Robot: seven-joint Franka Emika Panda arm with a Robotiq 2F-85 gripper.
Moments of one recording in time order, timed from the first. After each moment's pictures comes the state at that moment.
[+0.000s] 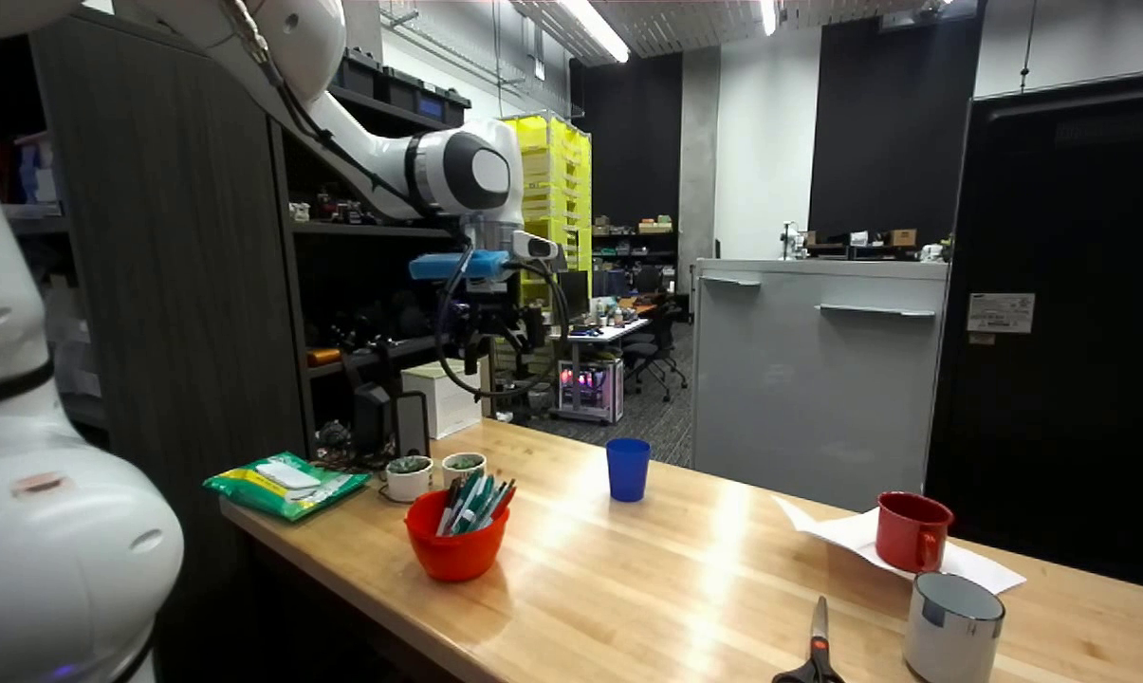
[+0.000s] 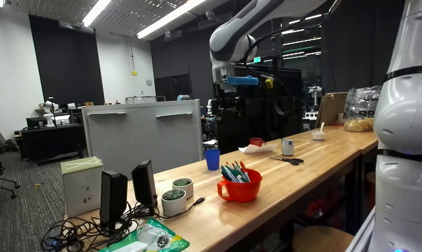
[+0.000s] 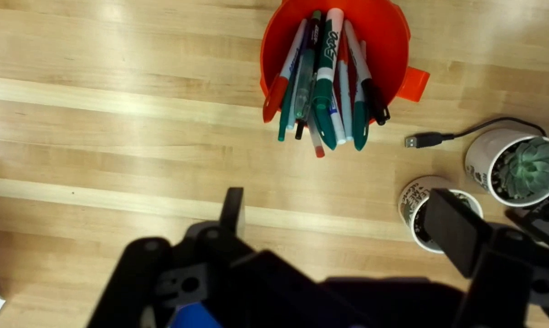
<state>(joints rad) 0.06 -0.18 0.05 -2.14 -0.03 1.93 0.05</state>
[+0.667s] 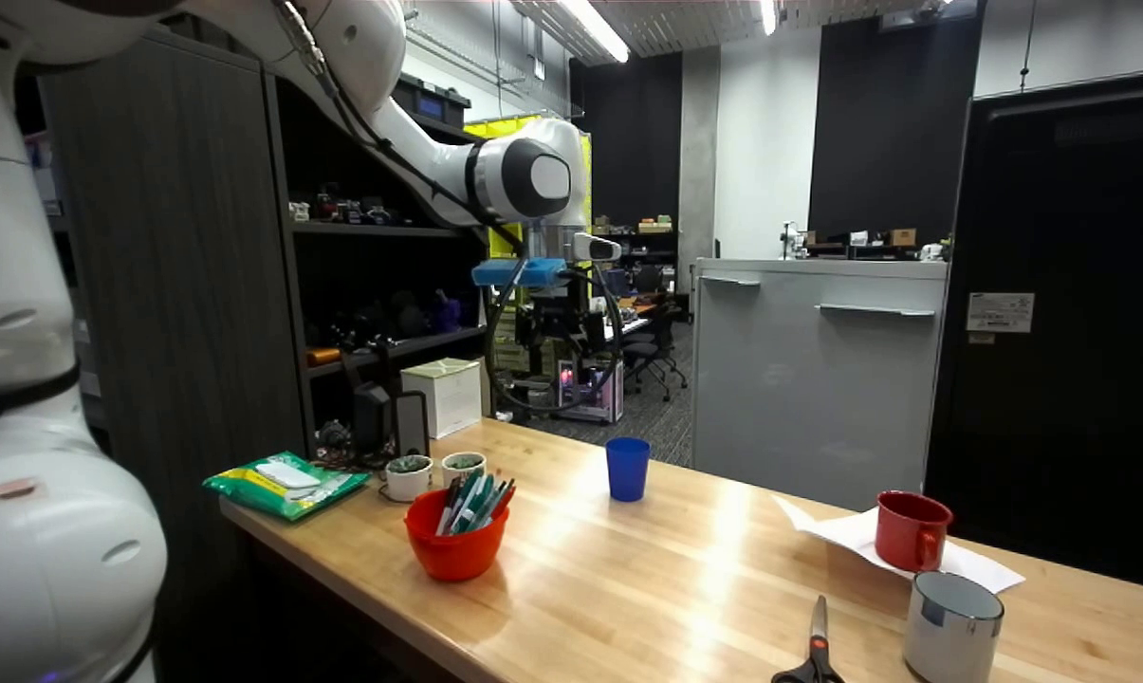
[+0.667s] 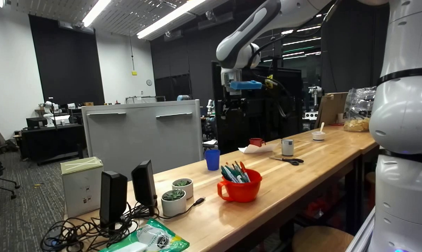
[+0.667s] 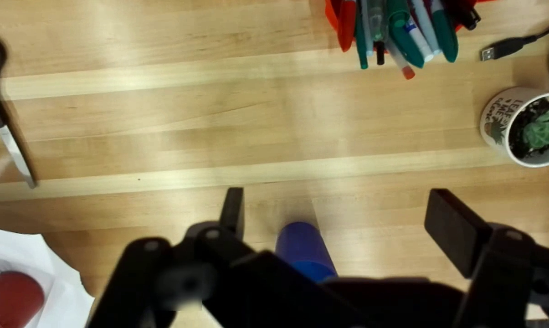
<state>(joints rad) -0.03 -0.08 -0.01 -2.06 -0.03 2.02 0.10</state>
